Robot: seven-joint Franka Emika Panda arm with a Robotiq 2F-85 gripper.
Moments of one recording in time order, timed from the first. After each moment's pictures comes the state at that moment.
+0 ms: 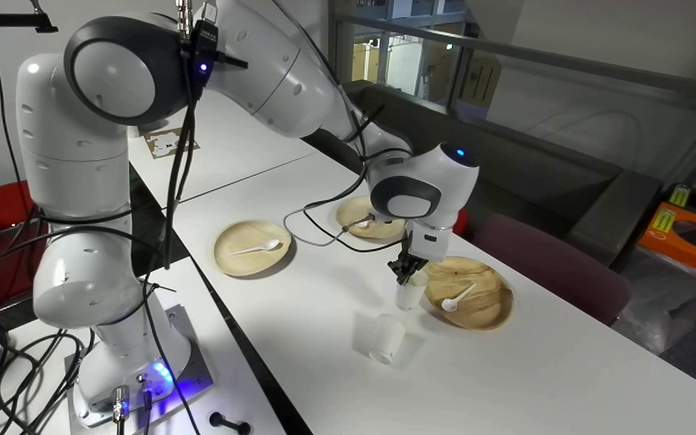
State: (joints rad) arm -0.21 0.30 -0.26 -2.02 0.19 2.21 1.07
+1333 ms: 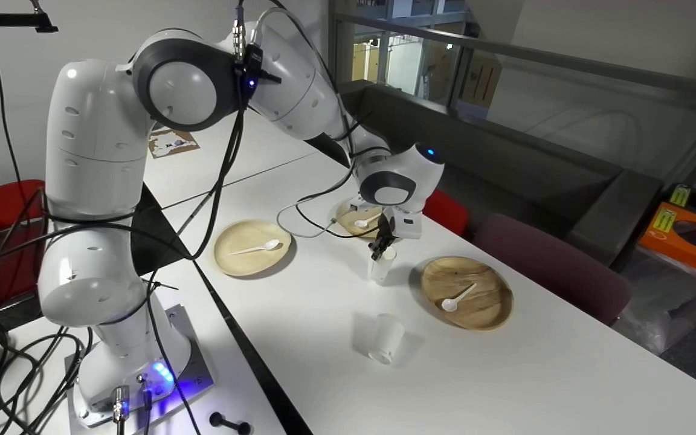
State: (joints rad) arm -0.13 0.42 -0.13 -1.97 0.27 2.21 0.94
